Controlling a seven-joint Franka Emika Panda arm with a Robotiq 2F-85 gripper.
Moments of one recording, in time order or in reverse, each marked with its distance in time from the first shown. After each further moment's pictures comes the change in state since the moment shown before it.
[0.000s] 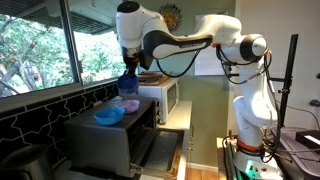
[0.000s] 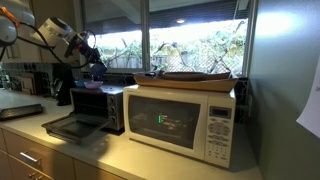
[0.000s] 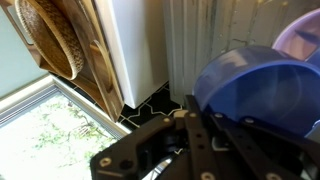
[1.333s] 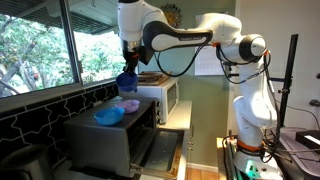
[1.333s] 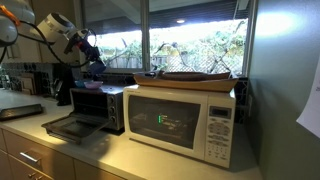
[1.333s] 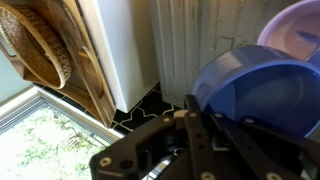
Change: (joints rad) arm -0.013 0.001 -0.008 0.055 0.093 -0.001 -0.004
